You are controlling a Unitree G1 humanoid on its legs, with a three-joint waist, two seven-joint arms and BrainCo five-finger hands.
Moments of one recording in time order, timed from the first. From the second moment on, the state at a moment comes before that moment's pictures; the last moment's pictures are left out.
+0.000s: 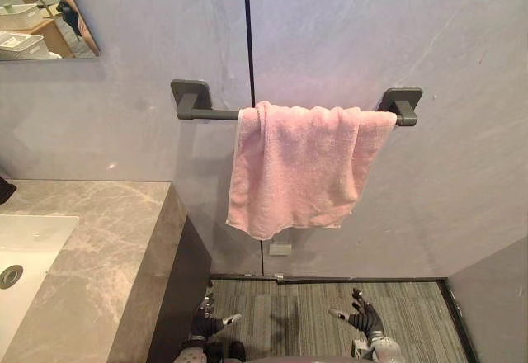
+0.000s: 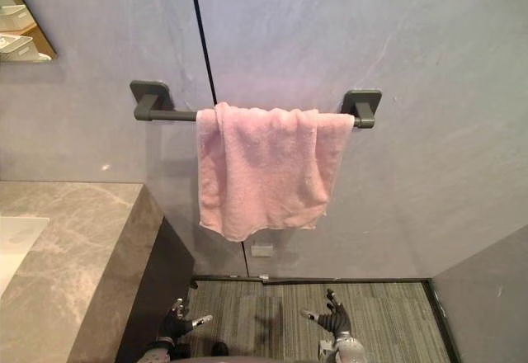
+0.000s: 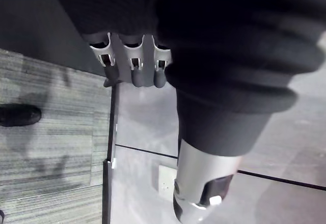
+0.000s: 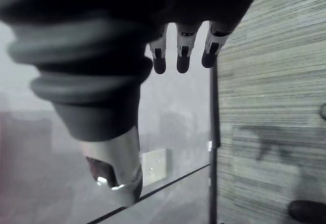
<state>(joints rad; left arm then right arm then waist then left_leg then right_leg) 0.21 0.05 -0.04 0.78 -0.03 -0.16 0.09 0.22 -0.01 -0.10 0.76 -0.05 -0.17 -0.04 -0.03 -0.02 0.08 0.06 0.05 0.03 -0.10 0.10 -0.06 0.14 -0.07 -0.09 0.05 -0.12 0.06</state>
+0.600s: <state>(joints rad) 0.15 0.06 0.01 0.95 0.01 -0.16 0.11 0.13 -0.01 -0.12 0.95 -0.01 -0.16 -0.07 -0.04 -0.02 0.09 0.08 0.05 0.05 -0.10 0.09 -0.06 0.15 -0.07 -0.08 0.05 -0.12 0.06</state>
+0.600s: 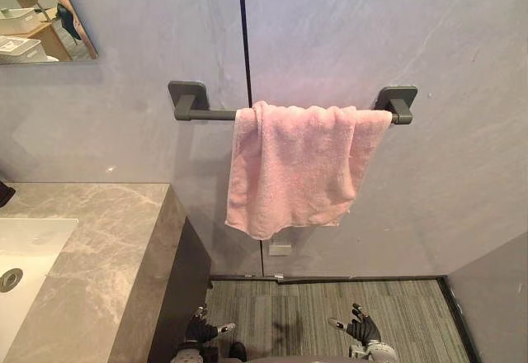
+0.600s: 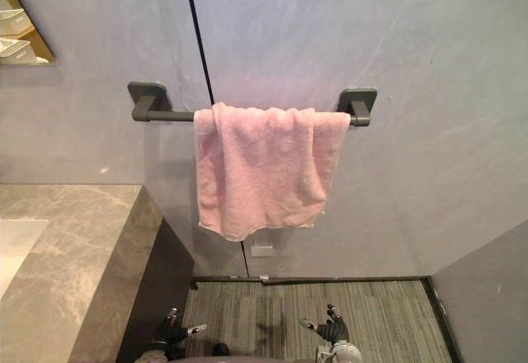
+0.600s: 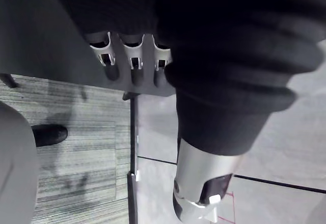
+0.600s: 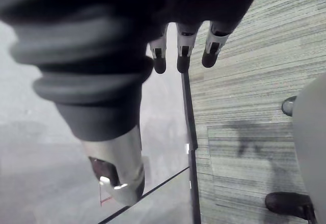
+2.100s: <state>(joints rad) 0.07 -0.01 0.00 0.93 -0.05 -0.14 0.13 0.07 -0.05 -0.04 0.91 0.04 -0.12 -0.09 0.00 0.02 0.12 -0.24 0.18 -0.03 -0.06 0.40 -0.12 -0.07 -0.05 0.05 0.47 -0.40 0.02</state>
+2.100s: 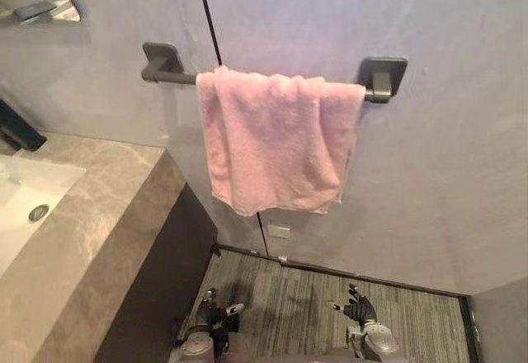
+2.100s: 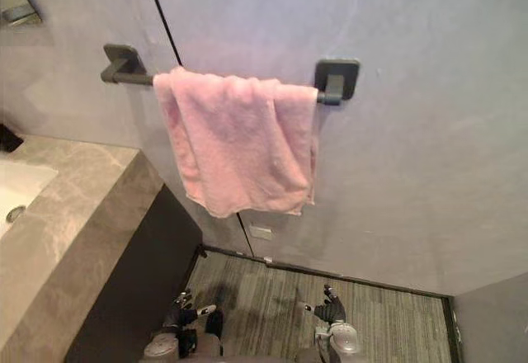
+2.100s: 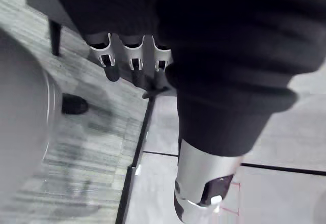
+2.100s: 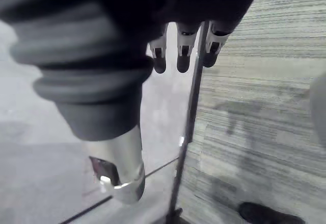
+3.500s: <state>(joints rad) 0.06 0.09 0.09 1.03 0.01 -0.09 0.13 0.00 -0.01 -0.19 1.04 0.01 -0.10 -0.13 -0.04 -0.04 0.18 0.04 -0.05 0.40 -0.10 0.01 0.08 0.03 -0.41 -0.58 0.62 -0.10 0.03</state>
